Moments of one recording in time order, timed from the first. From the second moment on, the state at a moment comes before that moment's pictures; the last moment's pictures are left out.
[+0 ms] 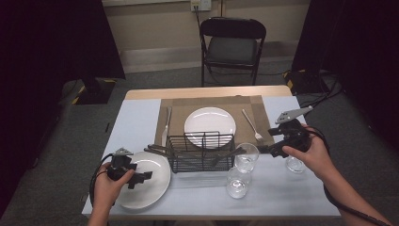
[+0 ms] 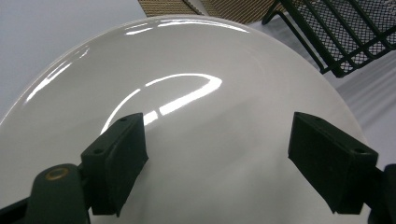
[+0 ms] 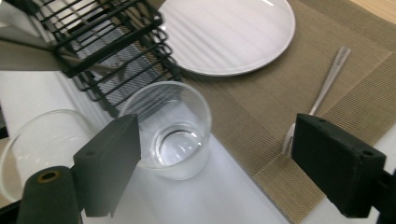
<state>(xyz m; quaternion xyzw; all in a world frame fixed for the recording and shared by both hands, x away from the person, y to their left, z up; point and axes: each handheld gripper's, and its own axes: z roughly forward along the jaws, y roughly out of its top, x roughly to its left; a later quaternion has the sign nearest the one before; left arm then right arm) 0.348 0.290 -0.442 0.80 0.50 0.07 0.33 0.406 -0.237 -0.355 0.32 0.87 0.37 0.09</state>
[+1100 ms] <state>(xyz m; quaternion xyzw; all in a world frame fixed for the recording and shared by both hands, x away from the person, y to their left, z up) 0.349 0.295 -0.440 0.80 0.50 0.07 0.34 0.461 -0.224 -0.382 0.39 0.84 0.37 0.10</state>
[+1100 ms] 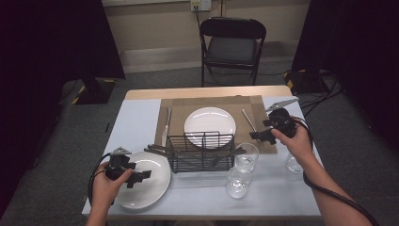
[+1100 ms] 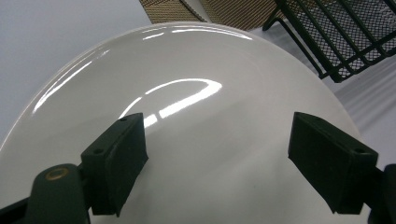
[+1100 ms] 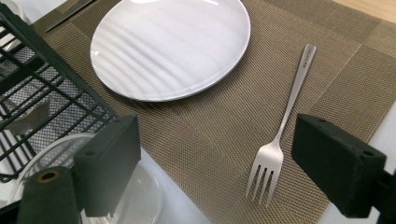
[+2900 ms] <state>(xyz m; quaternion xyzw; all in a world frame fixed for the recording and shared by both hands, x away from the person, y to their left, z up) 0.350 0.296 -0.442 0.80 0.50 0.07 0.34 0.487 -0.207 -0.432 0.43 0.84 0.32 0.11</state>
